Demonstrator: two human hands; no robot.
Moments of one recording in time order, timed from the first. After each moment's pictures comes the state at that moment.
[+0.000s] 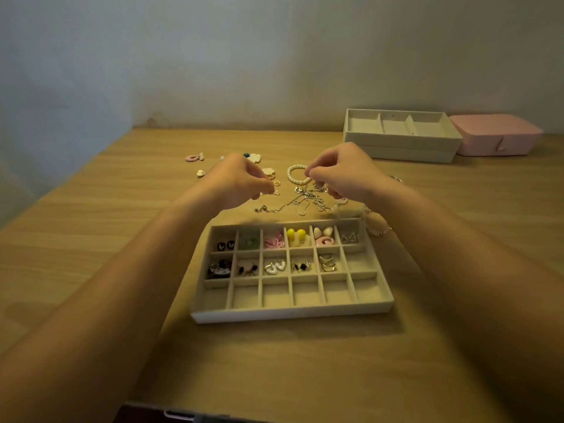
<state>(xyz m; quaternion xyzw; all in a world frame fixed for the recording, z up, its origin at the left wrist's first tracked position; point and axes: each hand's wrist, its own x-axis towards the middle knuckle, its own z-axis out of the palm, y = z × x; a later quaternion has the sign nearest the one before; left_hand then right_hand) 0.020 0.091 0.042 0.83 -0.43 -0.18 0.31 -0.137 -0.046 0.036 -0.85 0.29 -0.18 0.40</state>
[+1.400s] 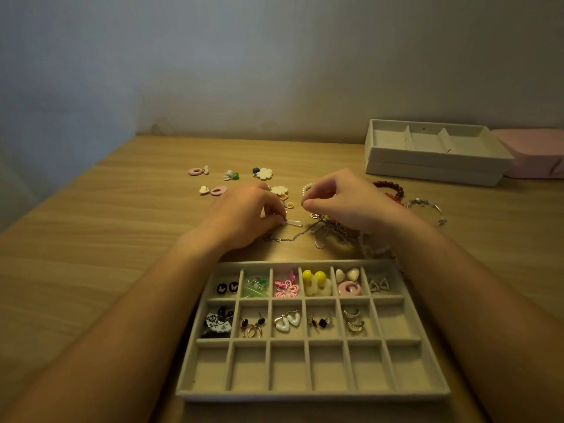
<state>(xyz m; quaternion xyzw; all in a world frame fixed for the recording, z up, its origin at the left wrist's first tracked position) 0.068 0.062 -0.009 0.78 -0.59 0.00 0.18 -0.093 -0.074 0.014 -0.90 0.22 -0.11 0.36</state>
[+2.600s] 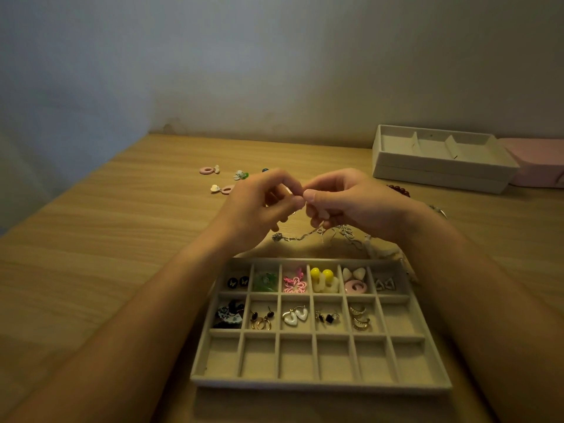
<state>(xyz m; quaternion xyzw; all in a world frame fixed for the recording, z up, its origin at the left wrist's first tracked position) 0.039 0.088 0.010 0.68 -0.56 -0.11 0.46 -0.103 -0.059 0.032 -0.80 0.16 -0.07 0.58</state>
